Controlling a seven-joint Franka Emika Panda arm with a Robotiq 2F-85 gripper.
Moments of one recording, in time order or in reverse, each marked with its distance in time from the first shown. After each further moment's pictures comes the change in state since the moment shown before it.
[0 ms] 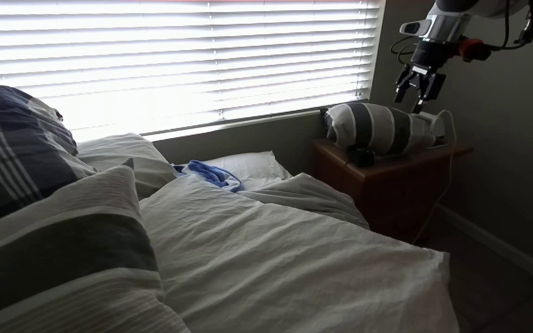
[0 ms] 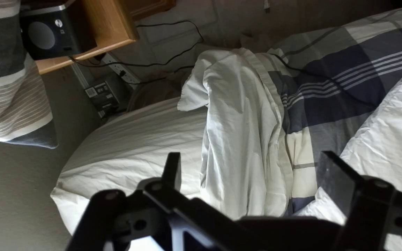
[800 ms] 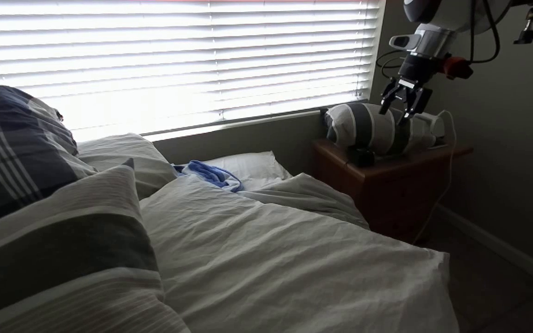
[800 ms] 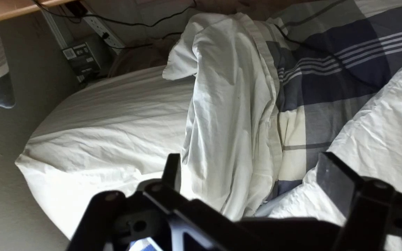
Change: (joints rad) arm 0.030 0.213 0.052 0.035 0.521 -0.032 -0.422
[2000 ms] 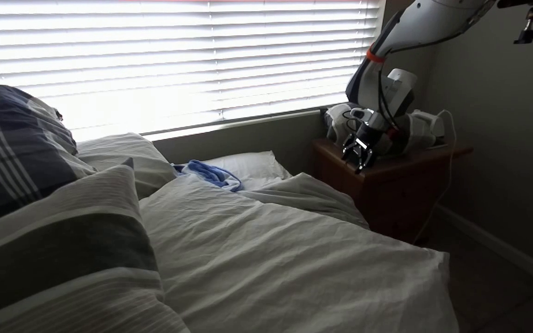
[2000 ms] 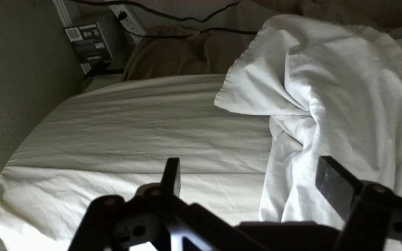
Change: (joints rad) arm -0.864 0.722 0.833 0.622 0.481 0.036 -0.523
